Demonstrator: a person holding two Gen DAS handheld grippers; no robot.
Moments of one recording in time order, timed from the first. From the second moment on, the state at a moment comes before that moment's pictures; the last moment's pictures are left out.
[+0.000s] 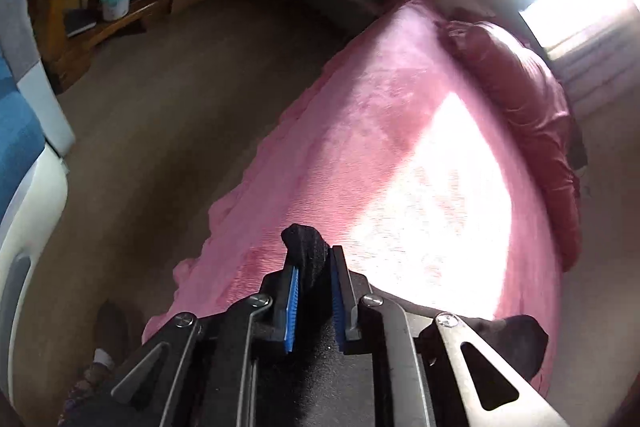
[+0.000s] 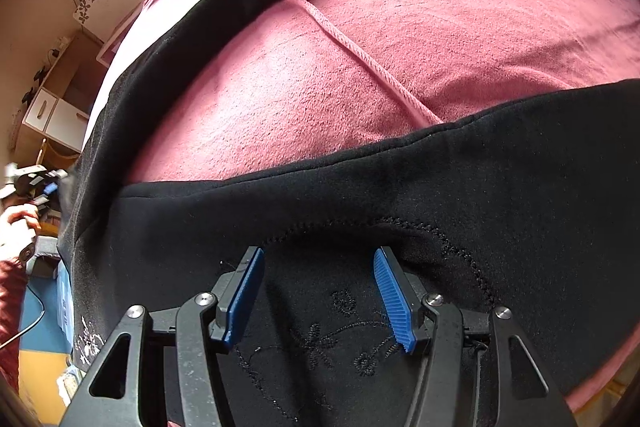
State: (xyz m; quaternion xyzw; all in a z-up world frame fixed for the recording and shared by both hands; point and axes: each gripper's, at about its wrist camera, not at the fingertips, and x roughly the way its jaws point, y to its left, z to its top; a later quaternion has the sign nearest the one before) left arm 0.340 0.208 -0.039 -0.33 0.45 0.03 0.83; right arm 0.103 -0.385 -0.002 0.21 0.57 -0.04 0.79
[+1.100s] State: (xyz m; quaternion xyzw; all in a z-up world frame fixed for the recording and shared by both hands) left arm 0.043 0.144 0.045 -0.26 0.38 -0.25 0.85; right arm 0.369 -0.384 0.043 0.34 0.49 -0.02 0.80
